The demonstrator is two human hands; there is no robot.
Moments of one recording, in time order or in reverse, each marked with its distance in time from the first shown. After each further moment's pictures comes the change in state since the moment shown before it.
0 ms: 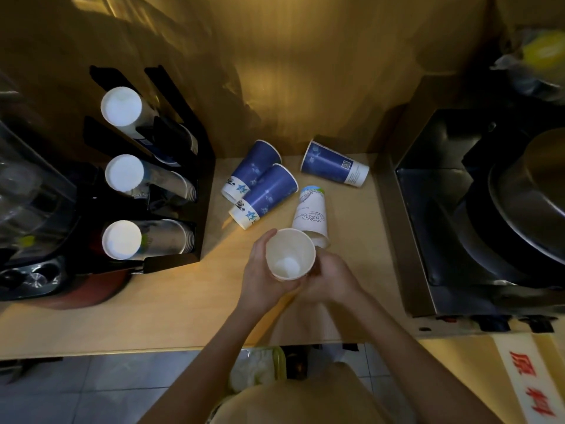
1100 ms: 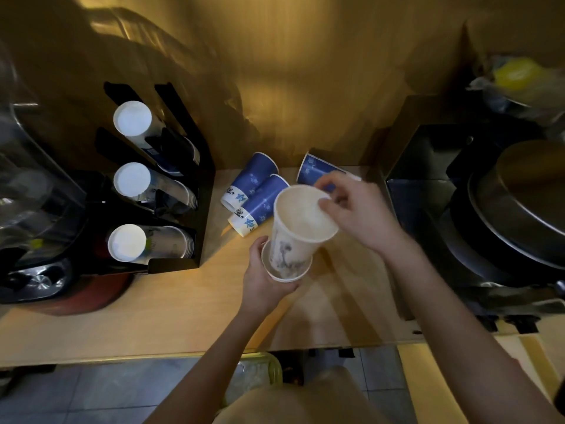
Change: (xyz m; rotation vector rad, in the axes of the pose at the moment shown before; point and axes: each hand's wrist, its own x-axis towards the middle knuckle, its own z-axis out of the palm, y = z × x) left_hand -0.006 0.003 0.004 -0.133 0.040 -0.073; right_hand -0.035 -0.099 -0.127 0.003 0.327 -0.298
